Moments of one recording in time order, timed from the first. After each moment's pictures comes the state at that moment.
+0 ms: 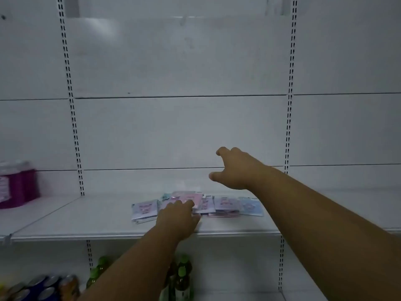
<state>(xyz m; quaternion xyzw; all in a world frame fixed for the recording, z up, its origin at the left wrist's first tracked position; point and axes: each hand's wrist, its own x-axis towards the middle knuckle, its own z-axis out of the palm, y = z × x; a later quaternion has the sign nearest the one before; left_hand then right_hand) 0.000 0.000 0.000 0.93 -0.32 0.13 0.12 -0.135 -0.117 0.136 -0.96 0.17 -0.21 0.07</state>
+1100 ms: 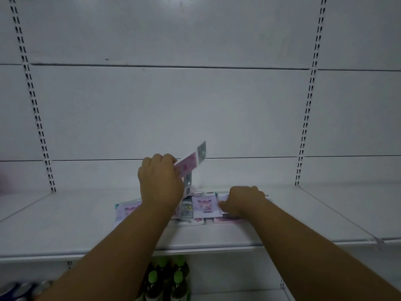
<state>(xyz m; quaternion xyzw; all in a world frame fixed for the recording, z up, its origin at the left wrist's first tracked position) 0.082 -0.022 0.048 0.83 -0.26 0.38 0.30 -0.009 -0.199 0.016 -0.94 0.34 -0.05 0.05</state>
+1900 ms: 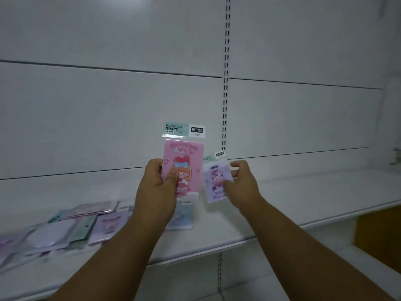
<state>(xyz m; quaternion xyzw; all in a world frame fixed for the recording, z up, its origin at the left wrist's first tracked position) -0.068 -0.162 0.056 0.63 -0.36 0.03 0.69 -0.148 -0.346 0.033 -0.74 0.30 -0.44 0.41</state>
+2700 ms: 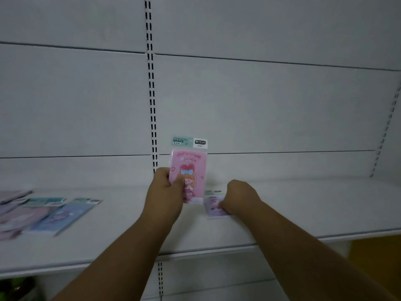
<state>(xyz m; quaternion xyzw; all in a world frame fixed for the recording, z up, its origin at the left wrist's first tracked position) -0.220 -0.440 0.028 0.70 -0.24 -0.02 0.68 -0.275 -0.620 0.006 -0.92 0.36 -0.15 0.10</state>
